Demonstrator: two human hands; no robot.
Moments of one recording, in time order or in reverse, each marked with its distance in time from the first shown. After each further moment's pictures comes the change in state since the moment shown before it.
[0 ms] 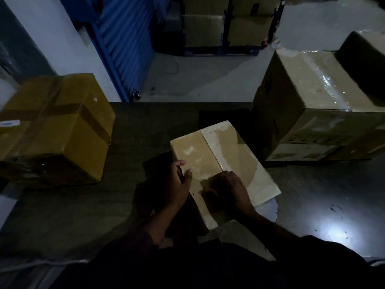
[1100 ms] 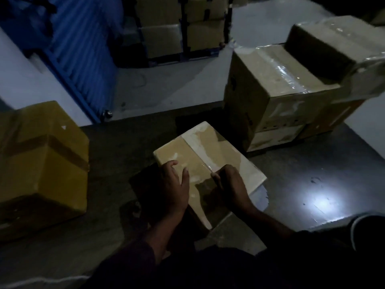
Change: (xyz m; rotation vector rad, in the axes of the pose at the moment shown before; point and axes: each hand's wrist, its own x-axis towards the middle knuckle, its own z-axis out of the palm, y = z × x) left_hand 0.003 0.054 0.000 0.212 0.056 0.205; right_hand -0.011 -0.002 -0.004 0.074 0.271 0.280
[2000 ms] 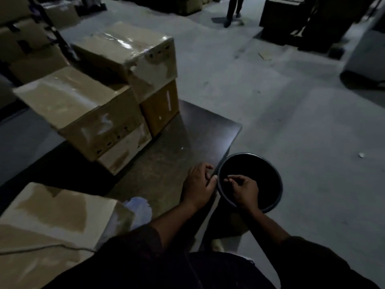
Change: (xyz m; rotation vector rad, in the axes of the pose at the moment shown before) left_hand -0.213 0.257 0.258 -0.152 -1.033 0.606; right_hand -0.183 0.230 -0.261 0.262 0.841 0.838
